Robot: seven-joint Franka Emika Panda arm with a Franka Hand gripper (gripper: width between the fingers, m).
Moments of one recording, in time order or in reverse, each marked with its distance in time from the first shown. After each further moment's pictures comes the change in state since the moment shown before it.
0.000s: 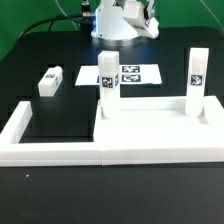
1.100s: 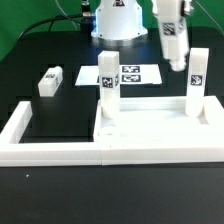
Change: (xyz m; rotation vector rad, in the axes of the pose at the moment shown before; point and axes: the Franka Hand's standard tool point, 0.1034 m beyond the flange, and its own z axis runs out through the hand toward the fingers) arm 0.049 -0.116 -0.032 0.142 0.751 0.035
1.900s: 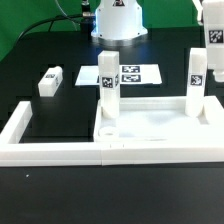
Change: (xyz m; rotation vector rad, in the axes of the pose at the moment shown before) arm 0.003 -0.043 0.021 -0.045 -0.068 -0.010
